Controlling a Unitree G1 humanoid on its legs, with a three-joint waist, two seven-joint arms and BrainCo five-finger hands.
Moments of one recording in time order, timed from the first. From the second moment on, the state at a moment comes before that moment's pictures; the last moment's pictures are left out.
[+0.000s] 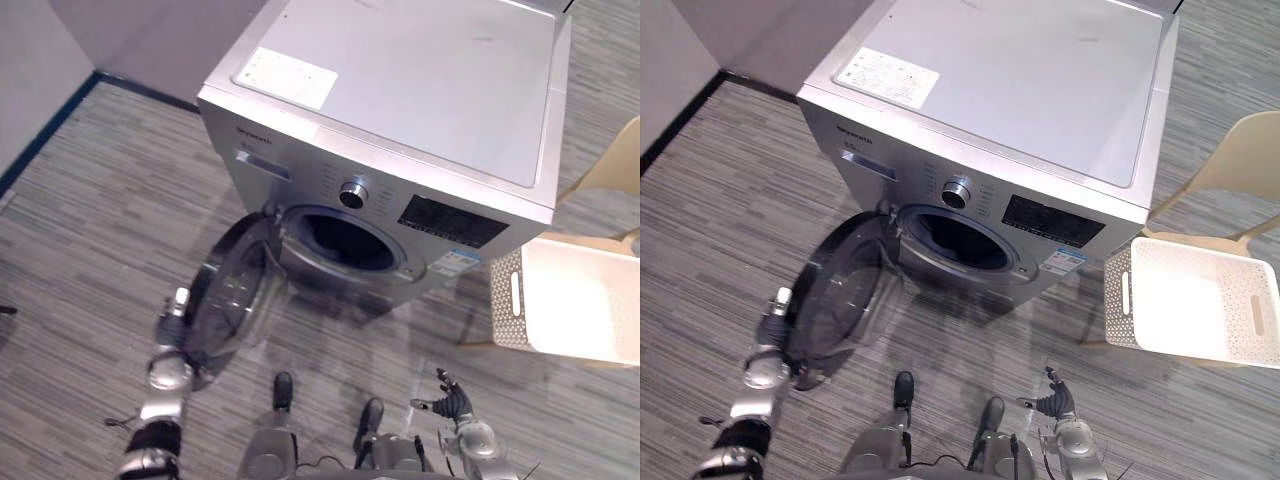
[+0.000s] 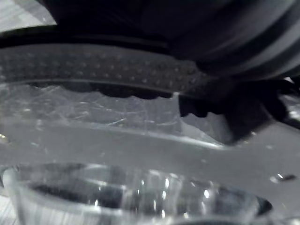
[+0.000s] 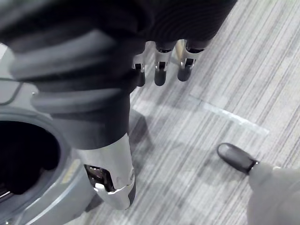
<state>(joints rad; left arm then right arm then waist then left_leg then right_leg) -0.07 0.22 0.09 0.63 0.02 -0.09 0.24 0.06 -0.15 -0.04 0.86 -0.09 -0.19 -0.08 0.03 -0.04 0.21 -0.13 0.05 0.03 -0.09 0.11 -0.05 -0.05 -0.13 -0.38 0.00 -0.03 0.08</state>
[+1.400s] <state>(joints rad) 0.05 0.13 -0.11 0.48 -0.07 -0.14 0.21 0.10 -0.13 -0.05 0.70 -0.09 -0.20 -0.14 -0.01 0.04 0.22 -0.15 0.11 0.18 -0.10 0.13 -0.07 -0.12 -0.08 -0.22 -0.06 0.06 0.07</state>
